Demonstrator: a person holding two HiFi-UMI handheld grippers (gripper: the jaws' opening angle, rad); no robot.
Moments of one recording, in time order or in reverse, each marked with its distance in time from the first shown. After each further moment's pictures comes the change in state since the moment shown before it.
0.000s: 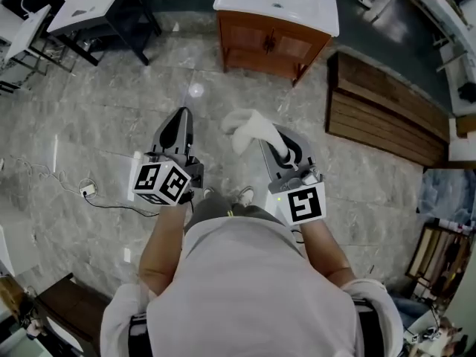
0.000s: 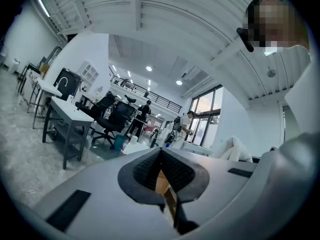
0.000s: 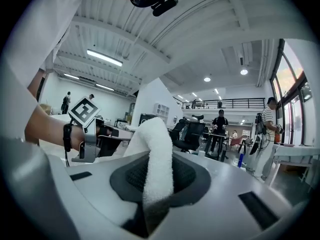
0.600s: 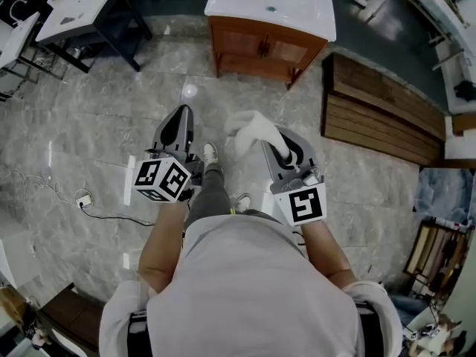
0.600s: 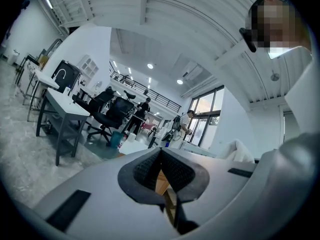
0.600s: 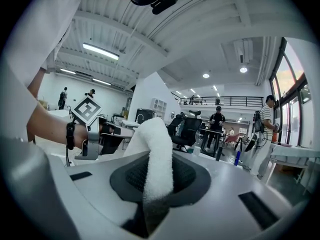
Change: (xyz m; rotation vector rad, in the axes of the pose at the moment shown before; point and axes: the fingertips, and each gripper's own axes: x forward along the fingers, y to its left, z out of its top) left arm 0.080 0.031 -0.006 -0.040 0.018 -0.026; right arm 0.053 -0.046 -0.023 -0.028 0.053 -0.023
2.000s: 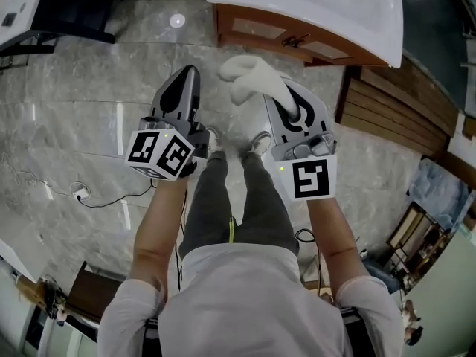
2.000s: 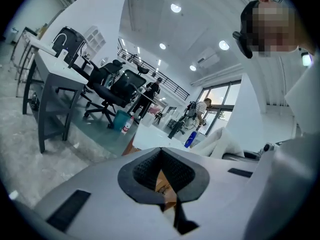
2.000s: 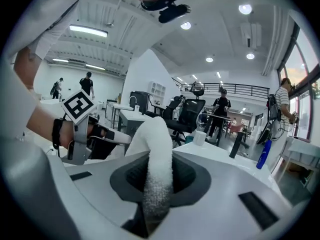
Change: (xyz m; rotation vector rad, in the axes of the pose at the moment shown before) left arm 0.407 0.291 -0.085 -0.136 0.176 0.004; right arm 0.461 -0.181 -0.181 0.046 0.182 -0.003
